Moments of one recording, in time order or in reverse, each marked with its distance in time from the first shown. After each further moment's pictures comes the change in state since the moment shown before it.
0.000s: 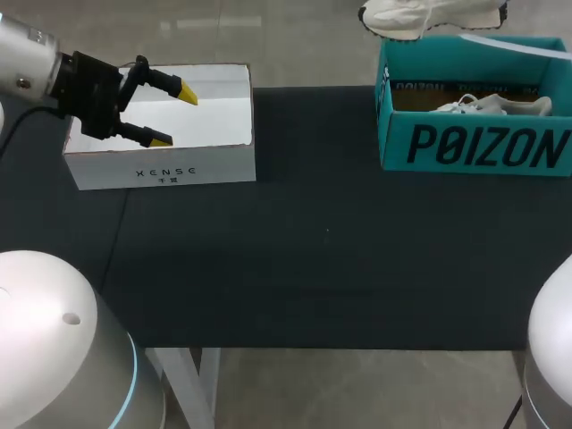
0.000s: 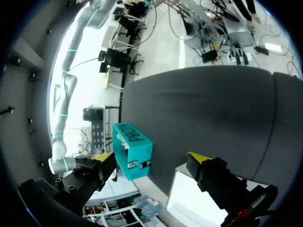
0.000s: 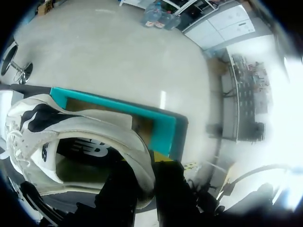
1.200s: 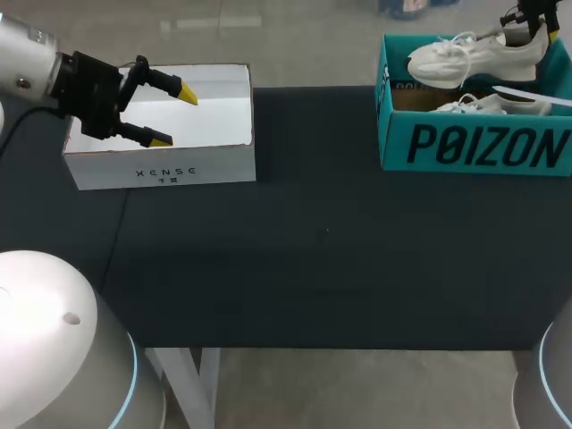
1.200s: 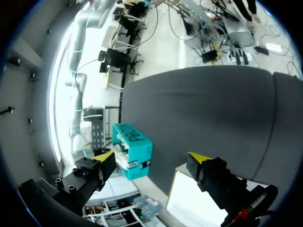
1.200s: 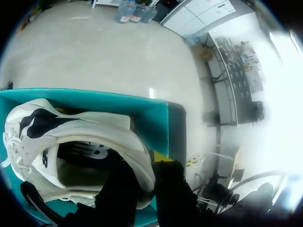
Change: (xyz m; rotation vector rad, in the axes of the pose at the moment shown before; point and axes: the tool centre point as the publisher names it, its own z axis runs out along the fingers) left arm 0.000 0.000 0.000 0.000 0.000 0.000; right arm -0.036 -0.025 0.158 -0.004 -0.076 0.178
